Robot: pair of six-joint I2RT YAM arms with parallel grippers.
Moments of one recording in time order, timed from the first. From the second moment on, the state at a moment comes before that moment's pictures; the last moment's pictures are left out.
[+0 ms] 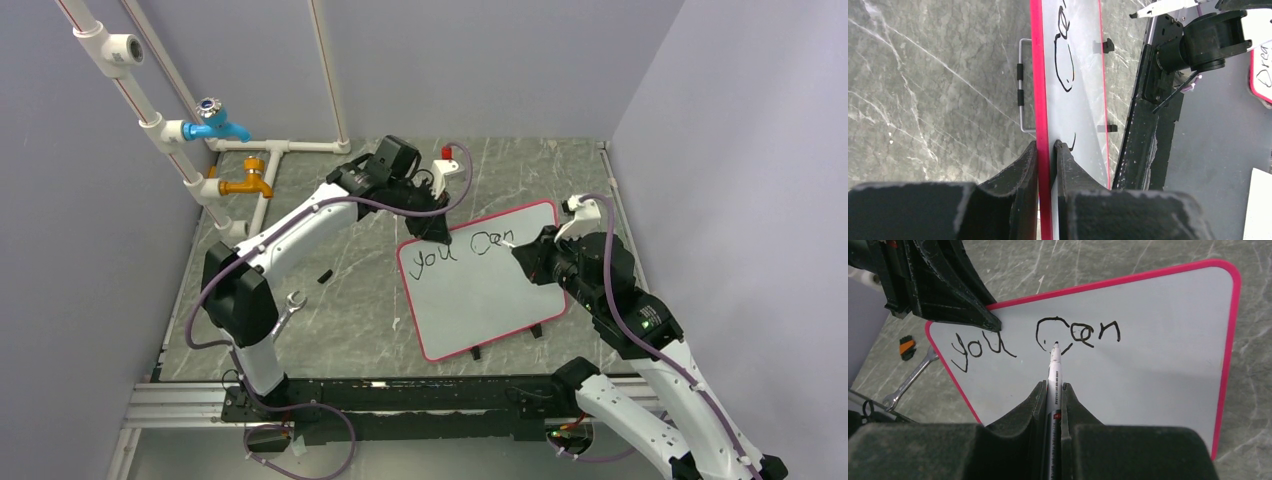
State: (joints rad) left arm -0.67 1.77 1.67 -0.70 0.71 0.14; right arm 0.53 0.65 0.94 -0.64 0.08 0.37
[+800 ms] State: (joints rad) left arm -0.72 1.69 1.58 -0.60 0.57 0.13; right arm 0.53 0.61 0.88 -0.66 -0.02 0.37
